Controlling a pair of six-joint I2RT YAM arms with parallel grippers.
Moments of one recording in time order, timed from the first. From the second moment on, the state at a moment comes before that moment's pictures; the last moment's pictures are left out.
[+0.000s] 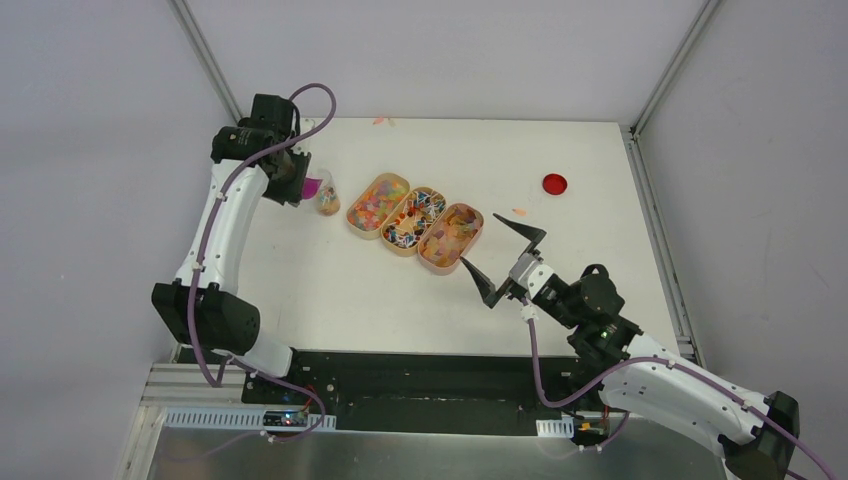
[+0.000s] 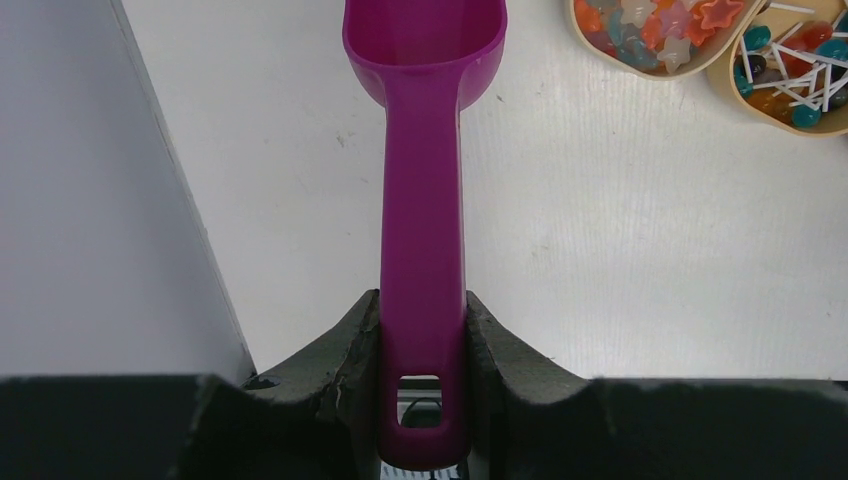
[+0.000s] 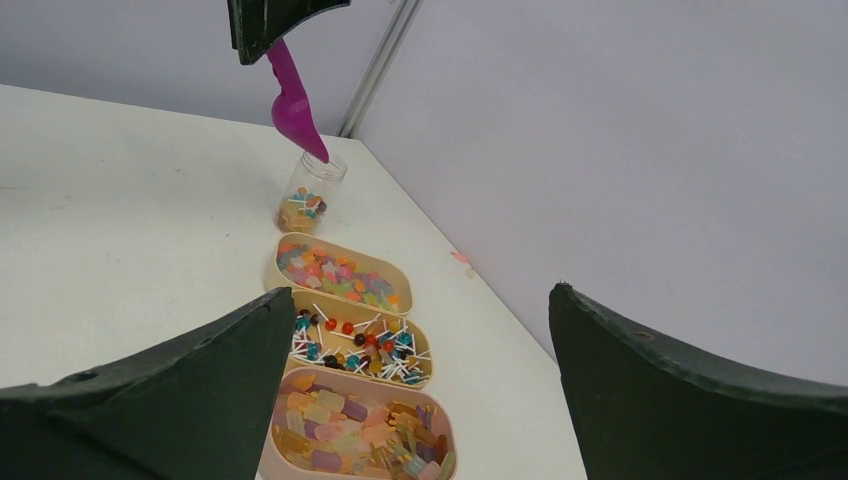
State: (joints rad) left arm -0.11 1.51 1.70 -1.26 -0.11 0.08; right arm 0.94 0.62 0.44 0.42 -0.05 -0.54
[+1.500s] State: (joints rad) left arm -0.17 0.86 1.21 -0.63 0.45 0.31; right arm 0.94 0.55 0.44 0.42 -0.05 -0.49
